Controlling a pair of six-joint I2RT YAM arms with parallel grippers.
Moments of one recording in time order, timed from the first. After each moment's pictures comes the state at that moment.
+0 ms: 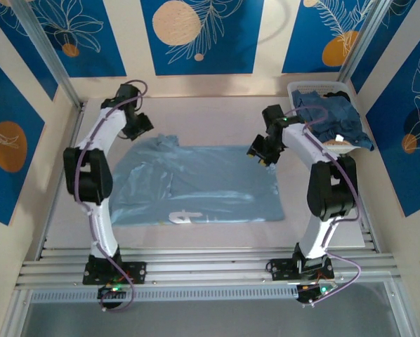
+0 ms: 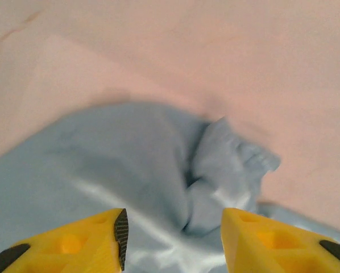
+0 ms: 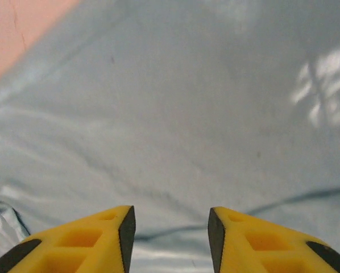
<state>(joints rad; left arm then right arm) -0.12 2.10 1.88 -0.91 0.06 -0.61 0.21 1.83 1.46 -0.94 -0.24 0.73</state>
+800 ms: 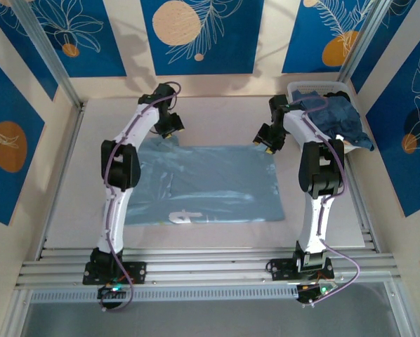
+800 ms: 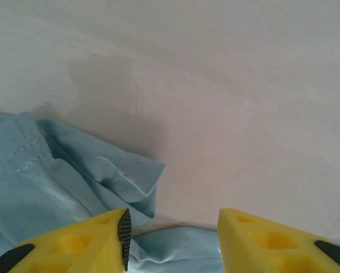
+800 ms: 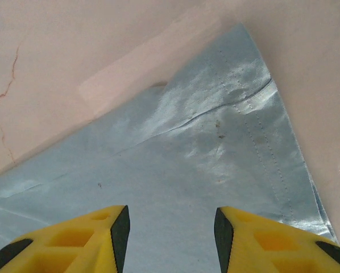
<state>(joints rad) -0.28 2.47 2.33 -1.07 0.11 -0.68 0.12 2.10 1.73 -0.98 -0.20 0.65</state>
